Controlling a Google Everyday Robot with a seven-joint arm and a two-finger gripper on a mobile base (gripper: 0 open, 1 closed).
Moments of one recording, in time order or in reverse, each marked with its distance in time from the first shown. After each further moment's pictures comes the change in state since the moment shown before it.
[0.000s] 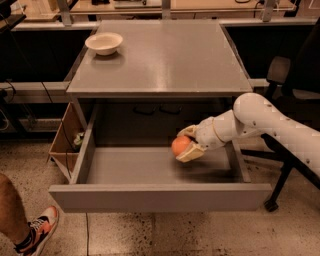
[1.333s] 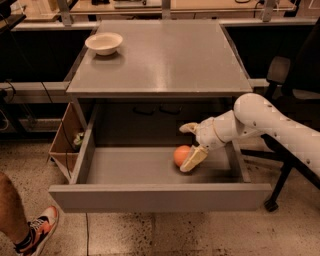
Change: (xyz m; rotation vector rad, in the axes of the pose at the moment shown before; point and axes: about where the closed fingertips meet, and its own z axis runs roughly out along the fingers) arm 0.001 0.001 0.002 -0.002 -0.003 -0.003
